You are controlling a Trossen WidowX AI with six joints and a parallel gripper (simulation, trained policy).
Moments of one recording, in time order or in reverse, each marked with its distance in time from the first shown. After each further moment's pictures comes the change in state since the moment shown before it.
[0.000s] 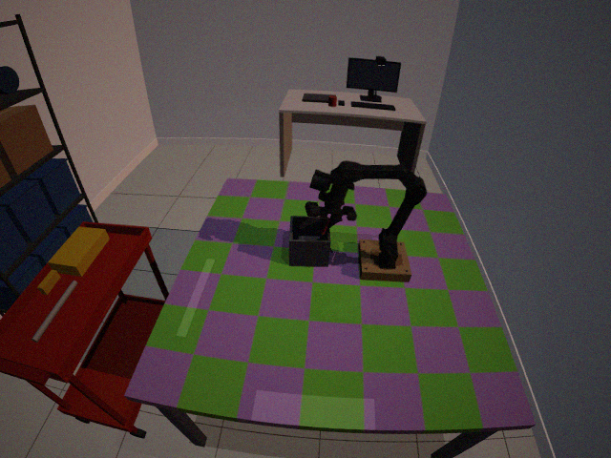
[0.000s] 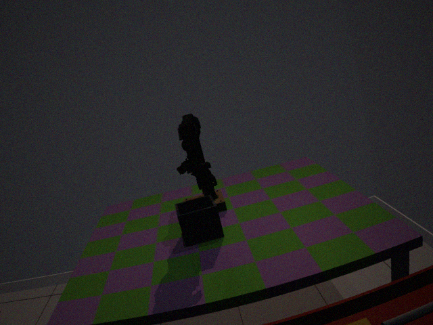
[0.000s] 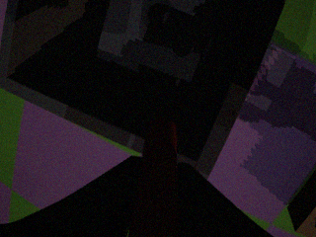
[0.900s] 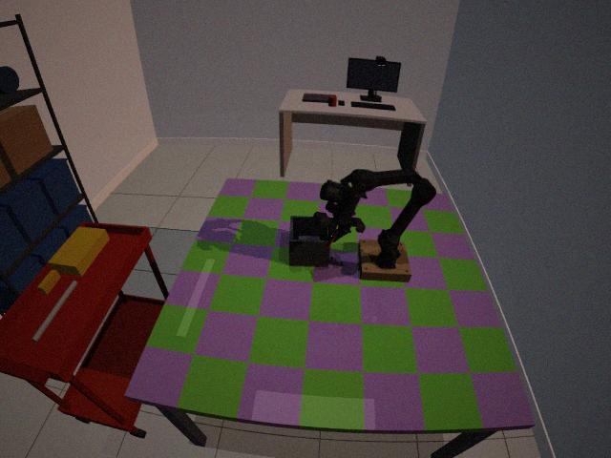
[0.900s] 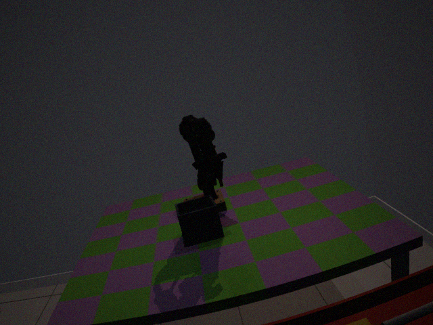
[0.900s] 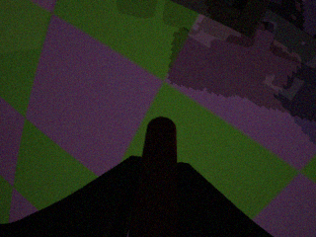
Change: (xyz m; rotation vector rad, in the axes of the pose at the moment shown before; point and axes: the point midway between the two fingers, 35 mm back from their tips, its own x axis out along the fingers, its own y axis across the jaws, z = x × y) arm -0.009 -0.006 -0.078 -0.079 0.088 0.101
